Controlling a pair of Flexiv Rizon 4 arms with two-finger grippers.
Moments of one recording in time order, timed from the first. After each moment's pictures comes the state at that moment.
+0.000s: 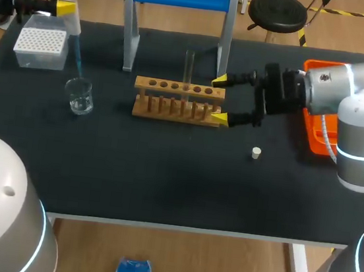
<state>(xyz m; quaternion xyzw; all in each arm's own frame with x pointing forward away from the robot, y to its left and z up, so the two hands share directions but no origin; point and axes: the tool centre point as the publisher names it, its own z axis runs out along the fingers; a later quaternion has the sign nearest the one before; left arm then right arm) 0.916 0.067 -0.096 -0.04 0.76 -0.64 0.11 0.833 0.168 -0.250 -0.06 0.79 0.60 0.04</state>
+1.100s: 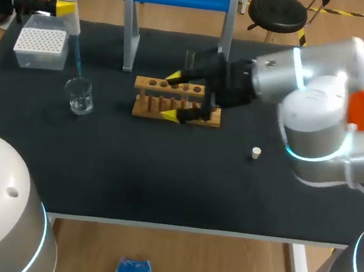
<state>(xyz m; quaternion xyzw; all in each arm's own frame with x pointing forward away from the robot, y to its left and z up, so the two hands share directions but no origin) 0.915 0.067 -0.095 -0.04 0.76 -0.64 0.11 0.813 0.280 -0.239 -0.04 0.84 0.54 0.04</state>
